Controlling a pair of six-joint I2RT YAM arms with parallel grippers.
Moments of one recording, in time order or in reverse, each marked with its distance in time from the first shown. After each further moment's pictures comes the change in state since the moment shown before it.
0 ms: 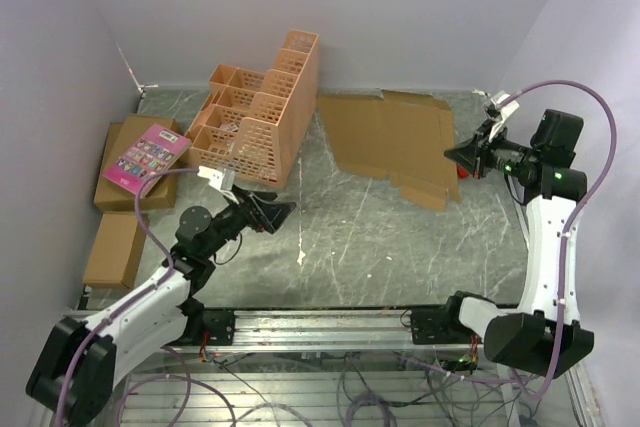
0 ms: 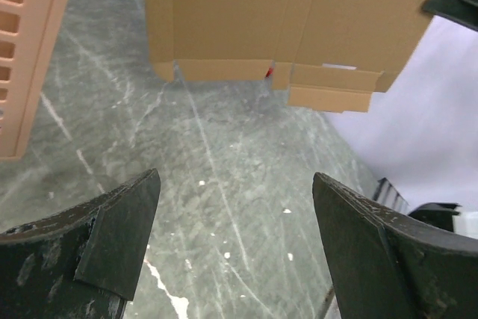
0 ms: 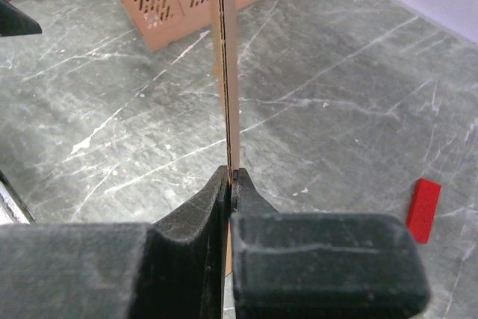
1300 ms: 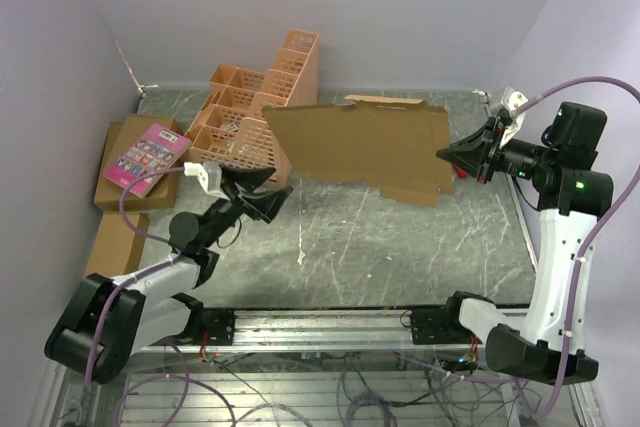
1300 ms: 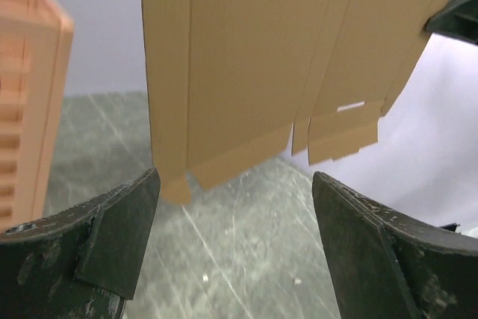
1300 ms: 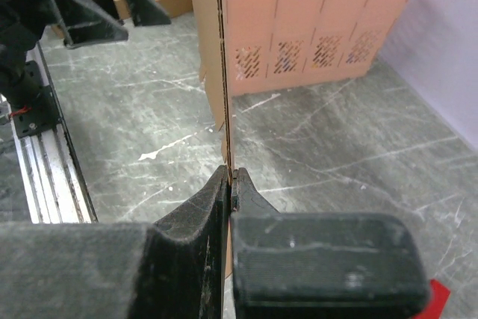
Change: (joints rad) left arm 0.053 0.230 -0.076 0.657 0.095 0.027; right arm 0.050 -0.039 0.251 -0.261 -0.245 -0.138
